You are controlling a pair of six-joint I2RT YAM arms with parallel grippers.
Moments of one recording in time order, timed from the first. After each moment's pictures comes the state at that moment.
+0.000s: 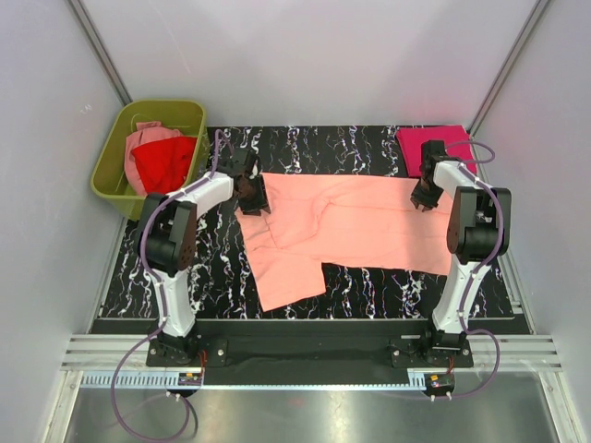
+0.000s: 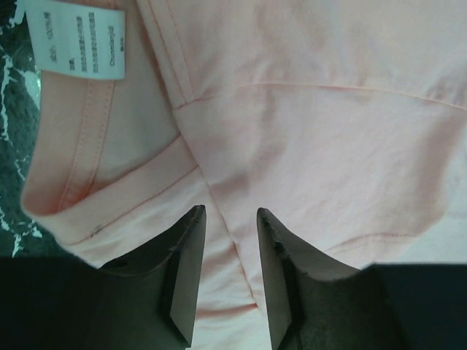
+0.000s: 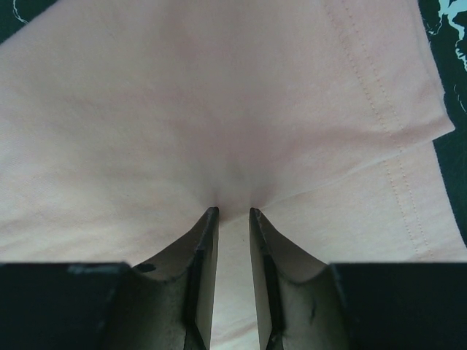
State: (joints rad) left arm -0.32 1.96 1.40 -0.53 0.14 -0.53; right arm -0.05 2.05 1.48 -0.64 0.24 0.51
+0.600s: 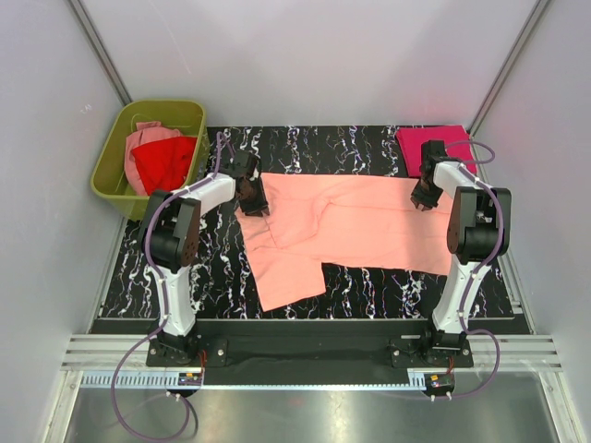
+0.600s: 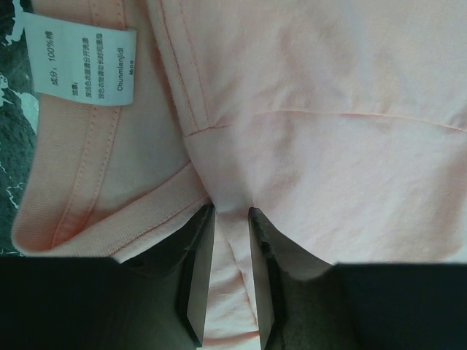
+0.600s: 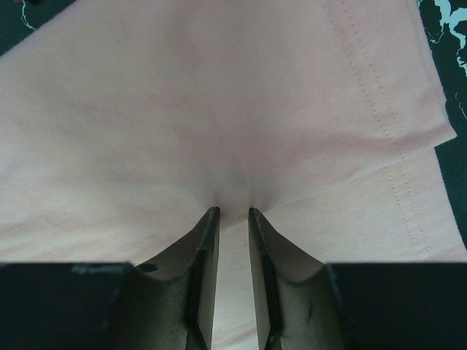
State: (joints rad) left arm -0.32 2.01 1.39 -0.48 0.12 -0.56; right arm -0.05 2.05 1.47 -0.61 0.24 0.50
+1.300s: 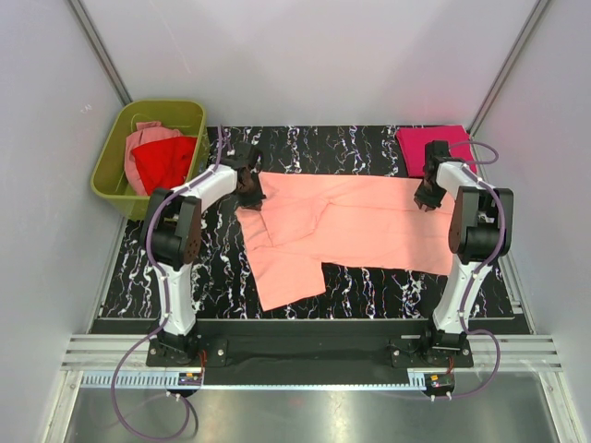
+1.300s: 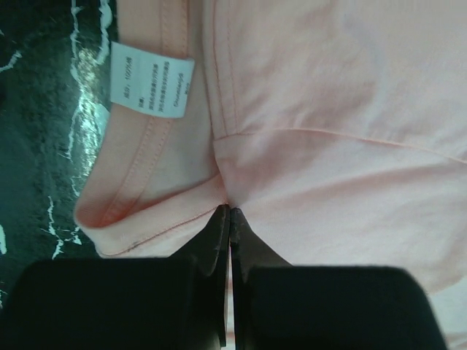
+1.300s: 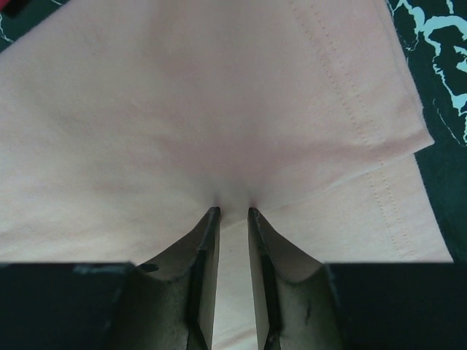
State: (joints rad) left arm -0.32 2.04 1.51 -0.62 0.01 -0.58; right arm -0.07 2.05 1.47 -0.61 0.25 0.49
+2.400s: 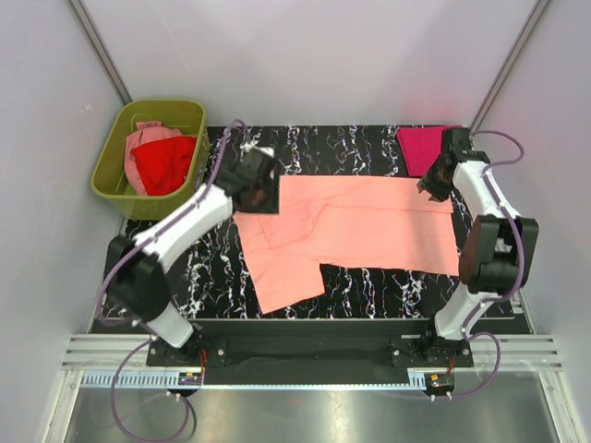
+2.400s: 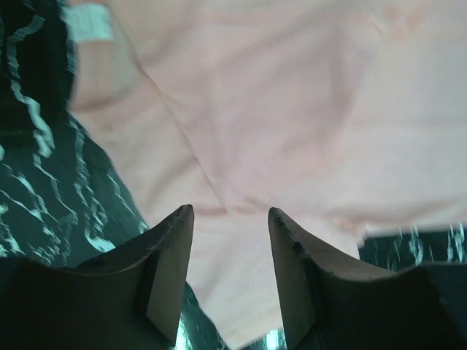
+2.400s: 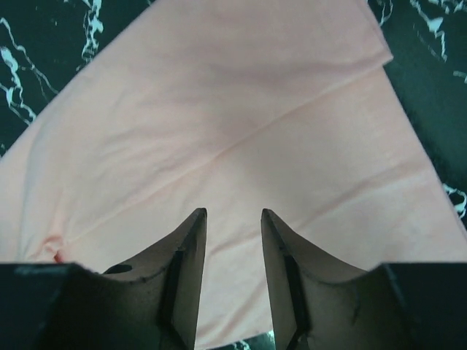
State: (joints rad) left arm -0.53 1.65 1.42 -0.76 -0.15 -0.45; right arm -0.09 1.79 1.46 -0.73 0.11 0.58
